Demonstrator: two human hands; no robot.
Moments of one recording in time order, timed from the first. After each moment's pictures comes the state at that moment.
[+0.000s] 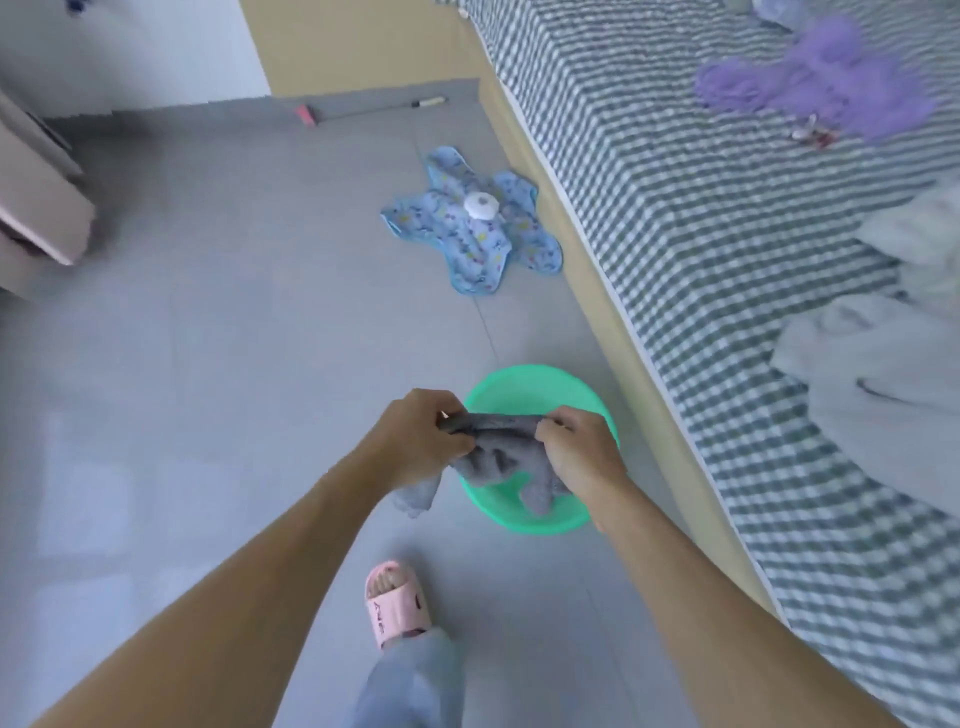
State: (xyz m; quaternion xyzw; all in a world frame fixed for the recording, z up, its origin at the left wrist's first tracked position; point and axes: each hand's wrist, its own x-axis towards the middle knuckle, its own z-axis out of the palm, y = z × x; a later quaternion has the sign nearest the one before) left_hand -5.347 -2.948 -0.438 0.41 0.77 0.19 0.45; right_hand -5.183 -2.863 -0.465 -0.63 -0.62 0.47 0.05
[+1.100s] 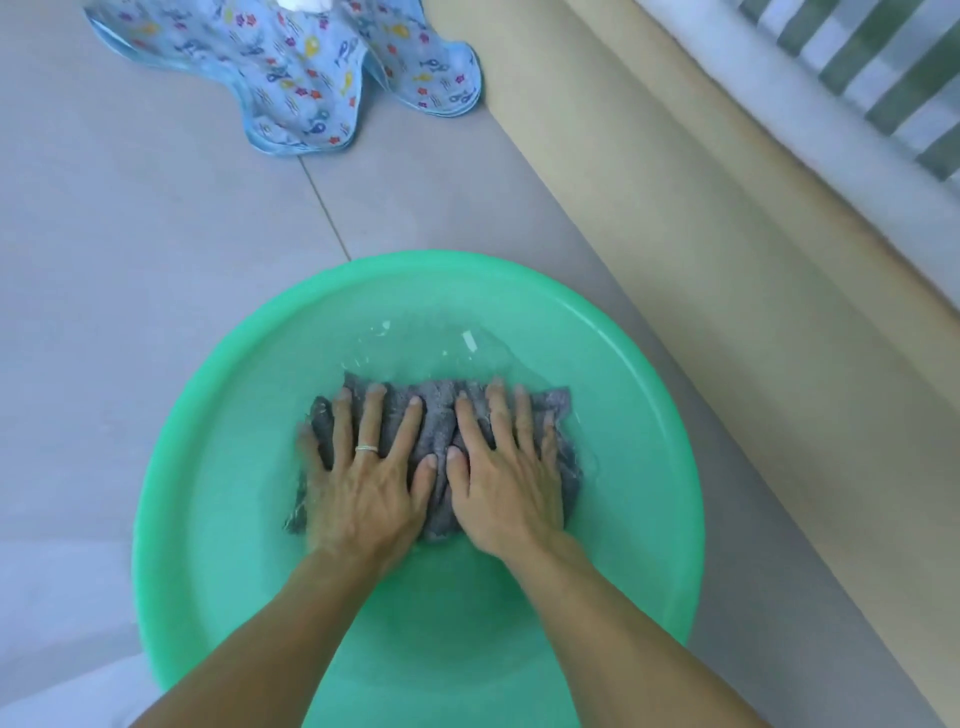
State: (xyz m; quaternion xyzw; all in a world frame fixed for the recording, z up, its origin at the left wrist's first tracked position) left_hand -5.231 -2.764 -1.054 0.56 0.82 0.00 0.09; right_hand -5.101 -2.704 -1.047 -0.52 -0.84 0.12 -0.02
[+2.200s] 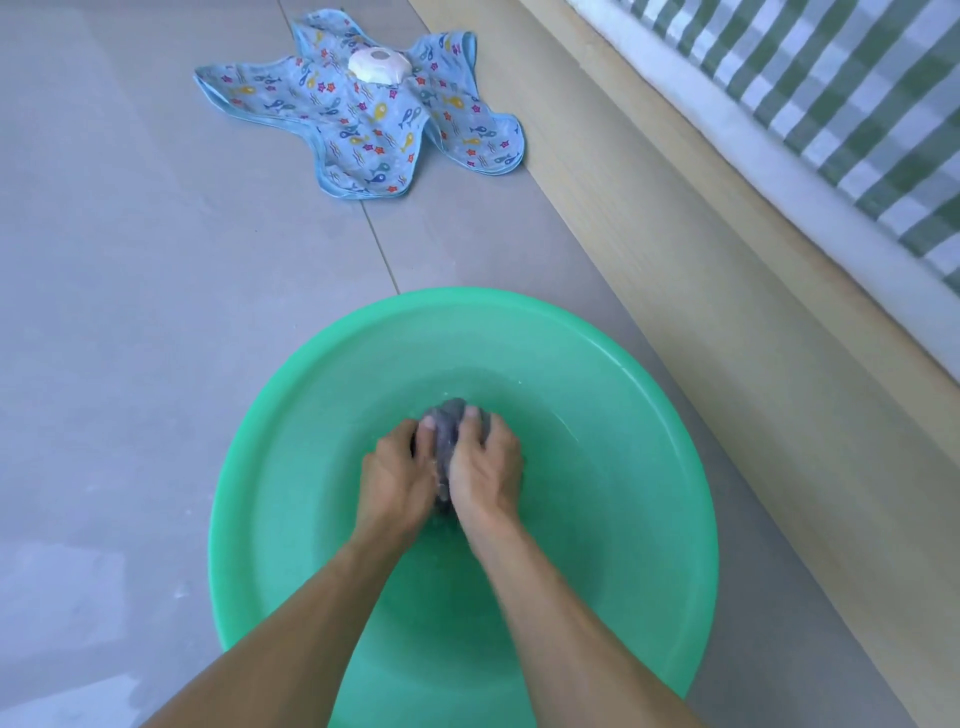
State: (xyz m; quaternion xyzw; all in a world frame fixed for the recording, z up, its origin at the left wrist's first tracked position) left_hand -5.234 -2.751 -1.025 0.30 0.81 0.40 0.31; right_hand -5.167 -2.708 -1.003 -0.65 -0.53 0.47 0.26
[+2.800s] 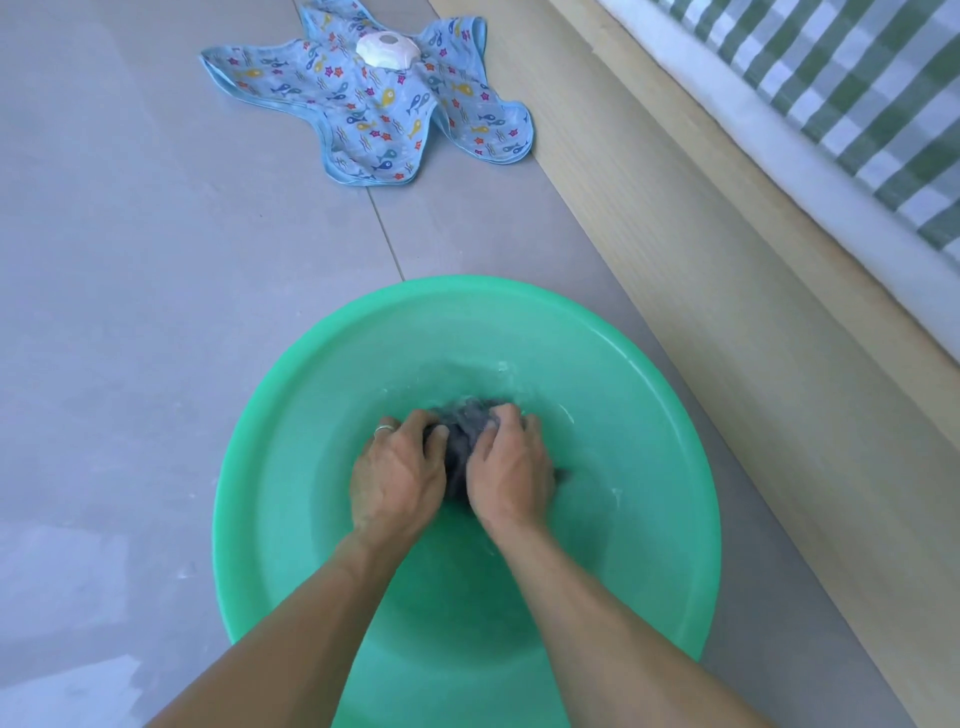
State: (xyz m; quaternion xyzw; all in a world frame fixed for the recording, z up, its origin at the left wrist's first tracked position) left_hand -5.229 -2.755 -1.016 0.37 0.87 0.24 0.23; right_hand -5.147 -2.701 -1.026 -0.67 -0.61 0.38 0.20
